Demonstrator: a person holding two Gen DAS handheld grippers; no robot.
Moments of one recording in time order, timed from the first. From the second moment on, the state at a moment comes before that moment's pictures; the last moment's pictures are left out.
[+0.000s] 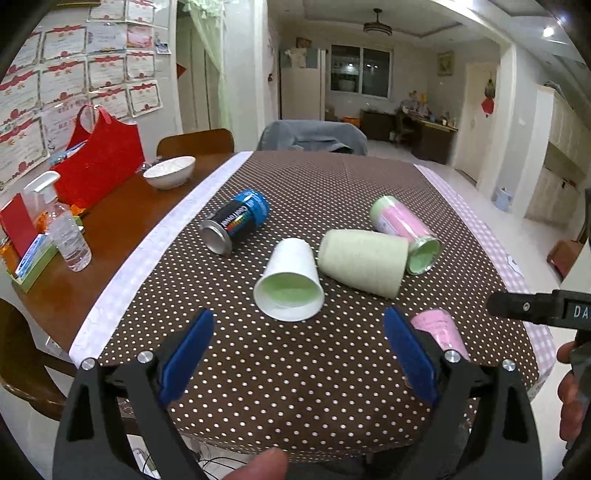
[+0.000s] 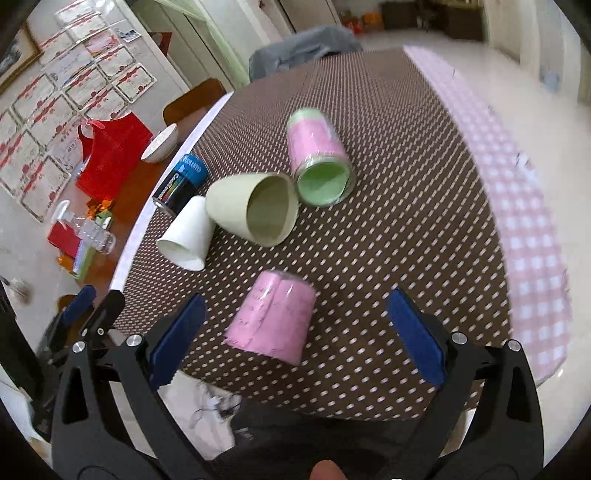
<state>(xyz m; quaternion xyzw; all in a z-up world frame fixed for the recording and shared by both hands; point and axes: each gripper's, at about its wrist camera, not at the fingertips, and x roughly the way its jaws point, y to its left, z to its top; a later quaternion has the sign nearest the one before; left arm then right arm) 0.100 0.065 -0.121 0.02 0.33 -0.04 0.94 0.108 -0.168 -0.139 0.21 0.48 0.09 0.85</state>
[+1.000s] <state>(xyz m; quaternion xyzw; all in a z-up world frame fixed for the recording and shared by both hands) 0.112 0.110 -0.144 -0.03 0.34 -0.04 0.94 0.186 -0.113 -0.203 0.22 0.65 0.07 0.72</state>
